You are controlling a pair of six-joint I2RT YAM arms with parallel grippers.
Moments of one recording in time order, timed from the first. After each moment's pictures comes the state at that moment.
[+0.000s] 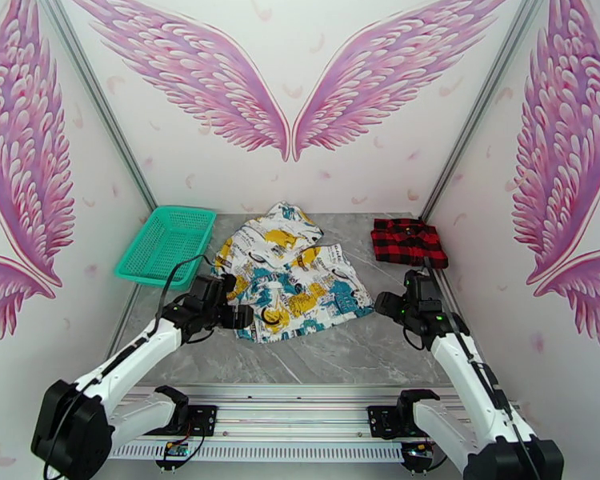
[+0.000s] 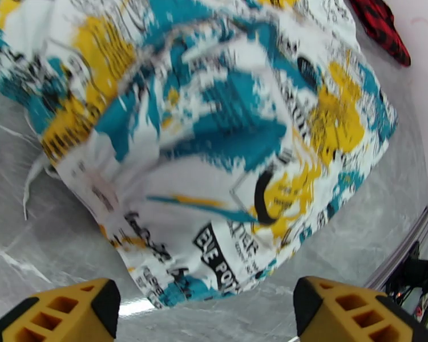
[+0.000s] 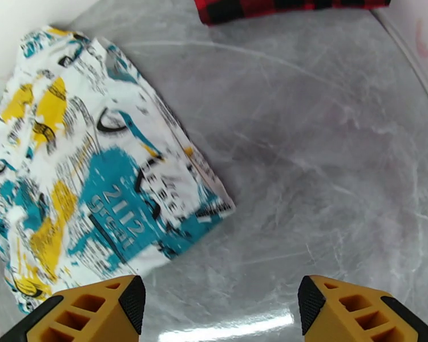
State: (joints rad) left arm -0.39 1.09 0.73 -0.54 0.19 -0.37; right arm 0.01 0.97 0.77 -0.66 -0.02 0.41
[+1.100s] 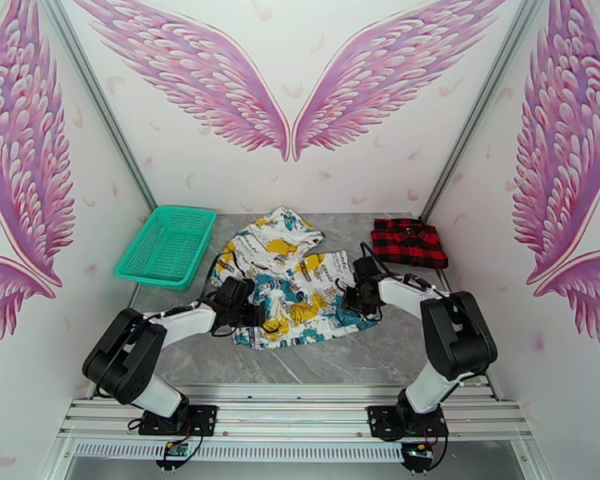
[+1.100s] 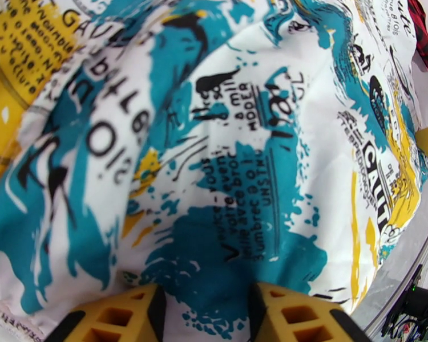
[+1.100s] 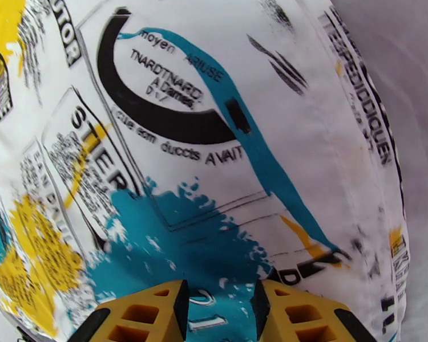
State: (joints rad) left arm -0.51 1.54 0.67 -0.17 0.25 -0.50; right arm 0.23 1.61 0.86 -0.55 -0.11 0.46
